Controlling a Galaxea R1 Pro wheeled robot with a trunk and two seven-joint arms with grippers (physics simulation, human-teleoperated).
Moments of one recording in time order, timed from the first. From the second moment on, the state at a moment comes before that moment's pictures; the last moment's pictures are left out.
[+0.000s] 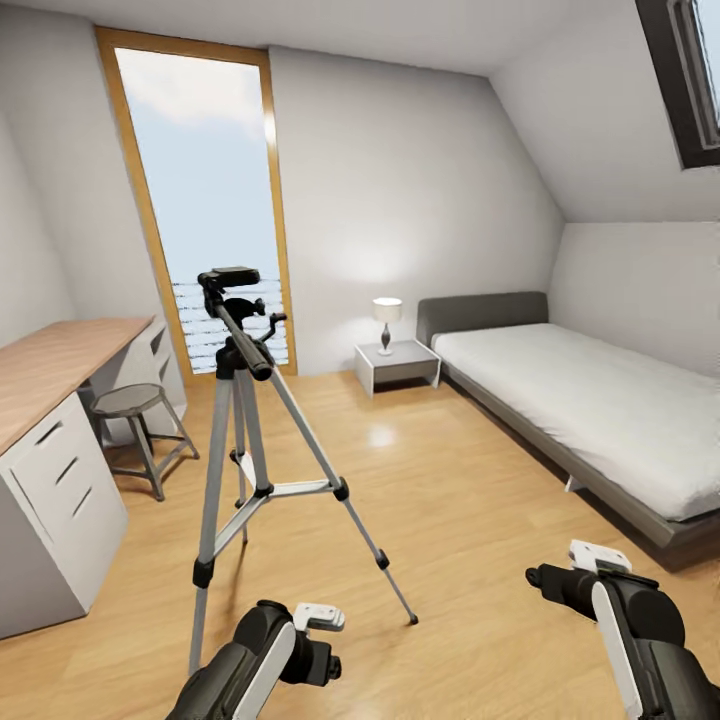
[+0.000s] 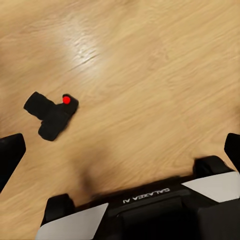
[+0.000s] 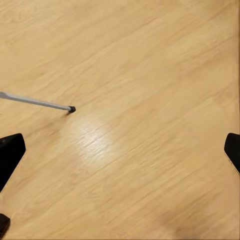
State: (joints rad) left arm -0.35 -0.10 -0.33 -1.00 0.36 1.00 0.19; right arm -0.25 -0.05 -0.28 -1.52 -0.03 1.04 0.00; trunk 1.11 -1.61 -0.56
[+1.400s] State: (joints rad) left arm -0.43 -0.11 -0.24 -0.74 0.45 0.71 0.19; right arm -0.51 -0.04 -0.26 -1.30 -0.02 1.04 0.00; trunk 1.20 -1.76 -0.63
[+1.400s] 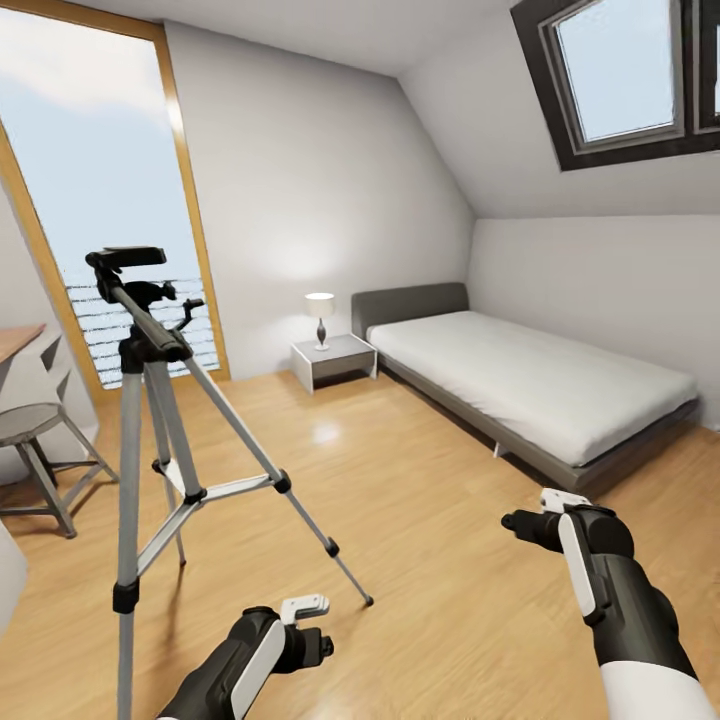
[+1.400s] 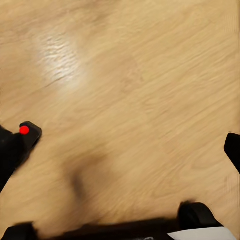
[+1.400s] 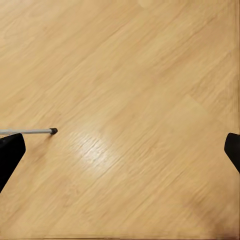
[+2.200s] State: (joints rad) left arm -0.43 -0.12 -0.24 -0.73 0.46 0.71 0.27; right arm -0.51 -0.04 -0.20 -1.30 -0.03 1.04 0.00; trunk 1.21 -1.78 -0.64
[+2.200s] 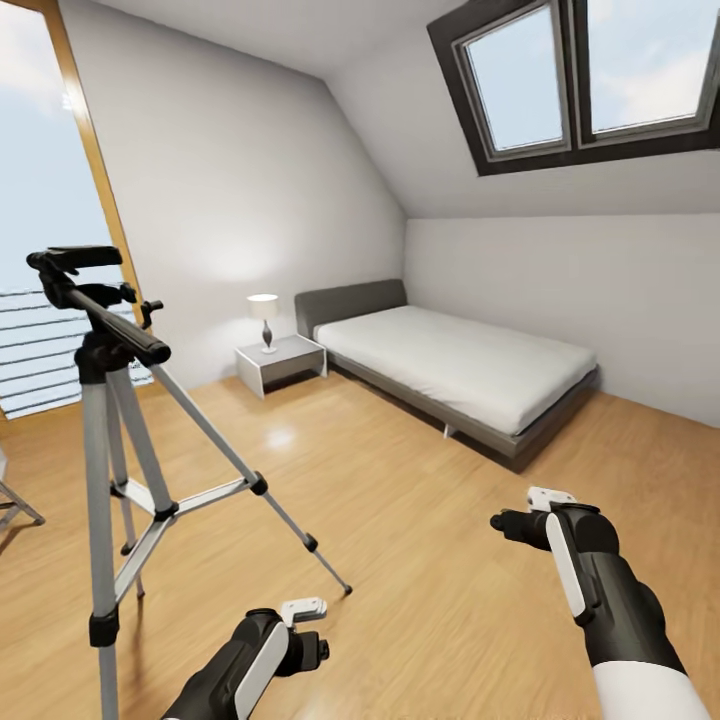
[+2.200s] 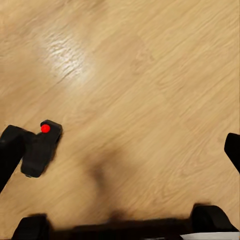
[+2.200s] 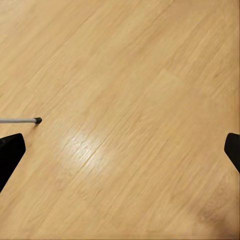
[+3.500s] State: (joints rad) left arm -0.42 -0.12 -0.25 -0.73 0.47 0.70 0.44; right arm -0.50 -0.04 -0.12 -1.31 -0.03 1.04 0.00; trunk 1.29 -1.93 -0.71
